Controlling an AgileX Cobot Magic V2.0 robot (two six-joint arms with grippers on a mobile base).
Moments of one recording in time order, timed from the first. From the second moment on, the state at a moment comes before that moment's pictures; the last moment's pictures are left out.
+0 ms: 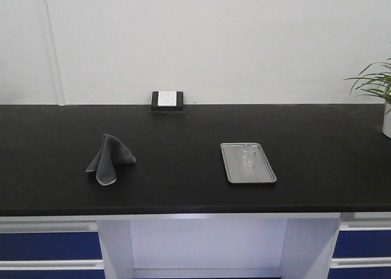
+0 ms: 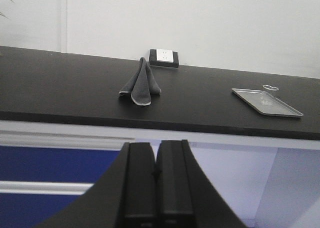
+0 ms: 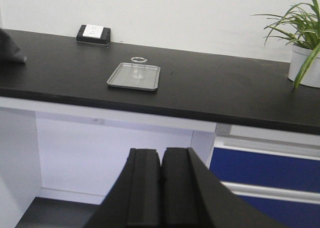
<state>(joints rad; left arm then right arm) -0.03 -0.01 0.03 -0.03 0.08 -0.18 0.09 -0.01 0.03 -0.13 0.15 0.02</state>
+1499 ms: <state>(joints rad) -0.03 -0.01 0.03 -0.03 0.08 -0.18 0.09 -0.01 0.03 -0.13 0.15 0.02</state>
